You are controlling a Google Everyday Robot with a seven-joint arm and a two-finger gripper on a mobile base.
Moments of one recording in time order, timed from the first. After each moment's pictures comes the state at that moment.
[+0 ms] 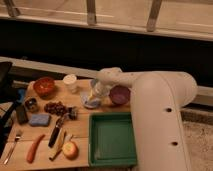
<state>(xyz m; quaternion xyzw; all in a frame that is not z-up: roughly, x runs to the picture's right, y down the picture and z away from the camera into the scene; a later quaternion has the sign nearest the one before) -0.050 0.074 0.914 -0.34 0.09 0.71 0.61</state>
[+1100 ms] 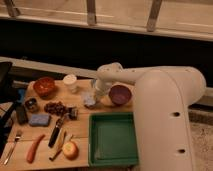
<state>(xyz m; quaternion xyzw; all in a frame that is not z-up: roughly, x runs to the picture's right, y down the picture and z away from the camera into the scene) -0.035 0.039 0.877 -0.29 0.09 0.71 0.64</state>
